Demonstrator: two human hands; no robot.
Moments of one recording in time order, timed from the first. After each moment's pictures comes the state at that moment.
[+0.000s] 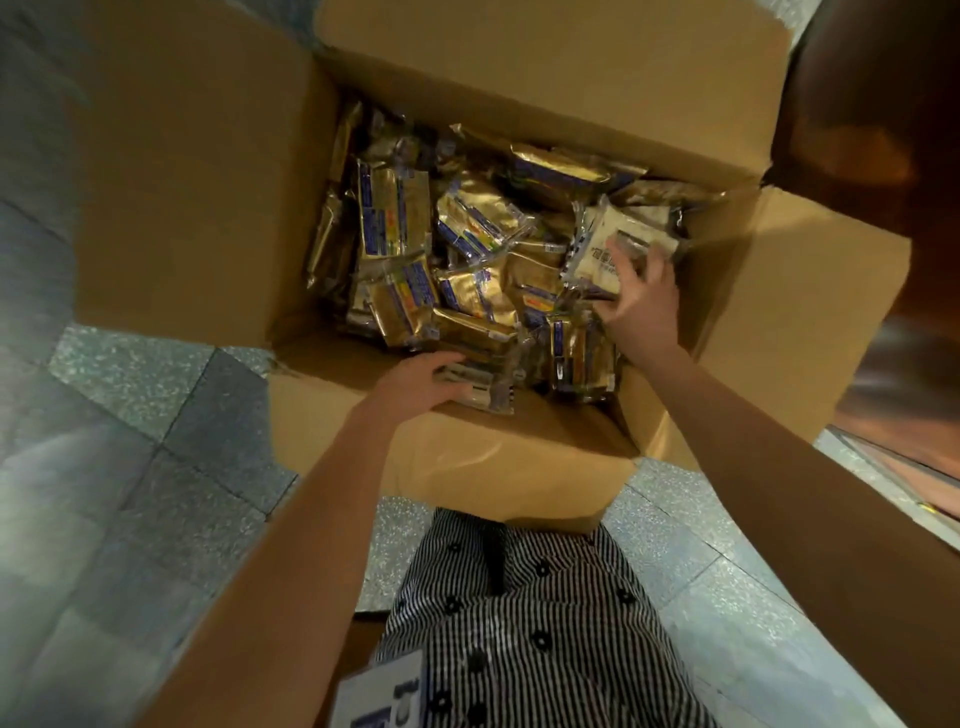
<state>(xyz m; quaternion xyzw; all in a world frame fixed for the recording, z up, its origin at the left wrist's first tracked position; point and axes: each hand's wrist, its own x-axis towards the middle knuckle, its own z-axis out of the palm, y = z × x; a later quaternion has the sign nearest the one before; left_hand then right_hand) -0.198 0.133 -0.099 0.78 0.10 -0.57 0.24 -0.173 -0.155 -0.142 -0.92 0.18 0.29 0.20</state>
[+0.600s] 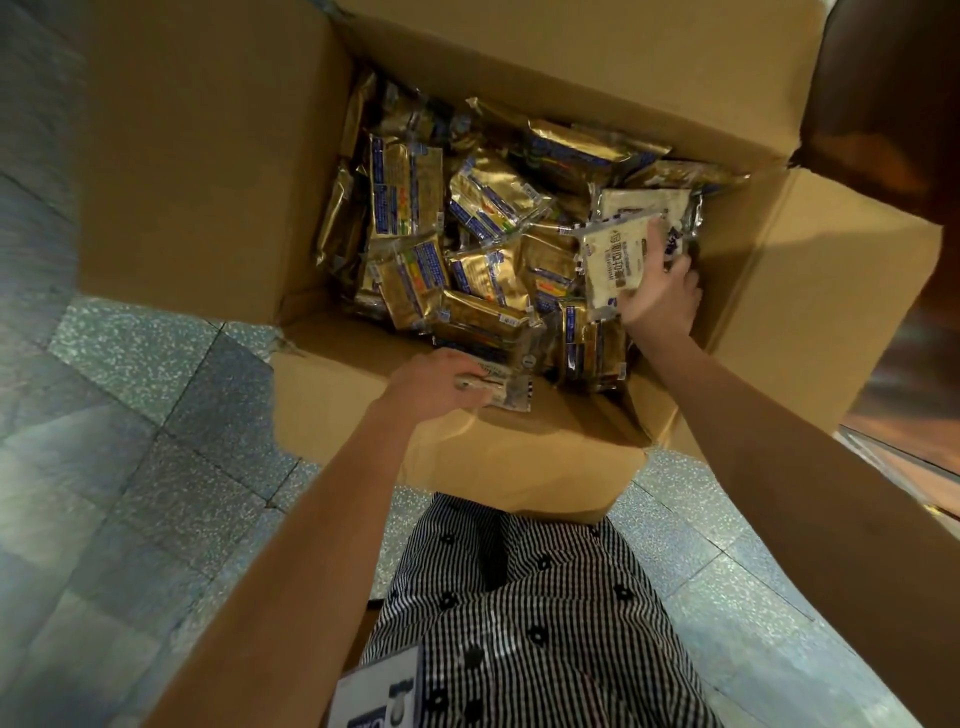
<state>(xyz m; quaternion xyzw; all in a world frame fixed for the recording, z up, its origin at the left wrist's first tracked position) -0.215 0.130 -0.104 0.81 -0.04 -0.57 0.15 -0.179 -0.152 -0.157 -0.92 0.23 0.29 0.15</state>
